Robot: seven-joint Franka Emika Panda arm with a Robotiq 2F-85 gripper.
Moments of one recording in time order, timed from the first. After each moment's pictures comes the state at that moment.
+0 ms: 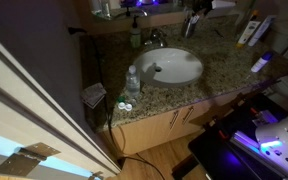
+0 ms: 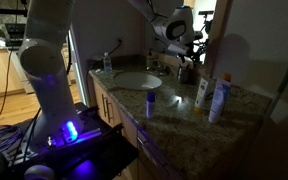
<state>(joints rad) -0.19 0.45 -0.08 -1.78 0.19 2.66 -0.24</state>
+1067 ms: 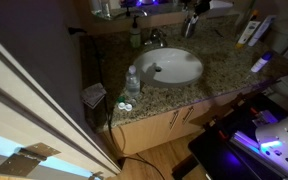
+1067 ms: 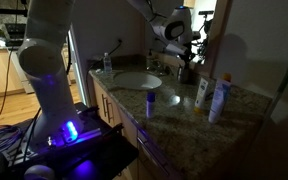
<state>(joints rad) -0.22 0.45 -0.03 -1.78 0.20 2.67 -0.24</state>
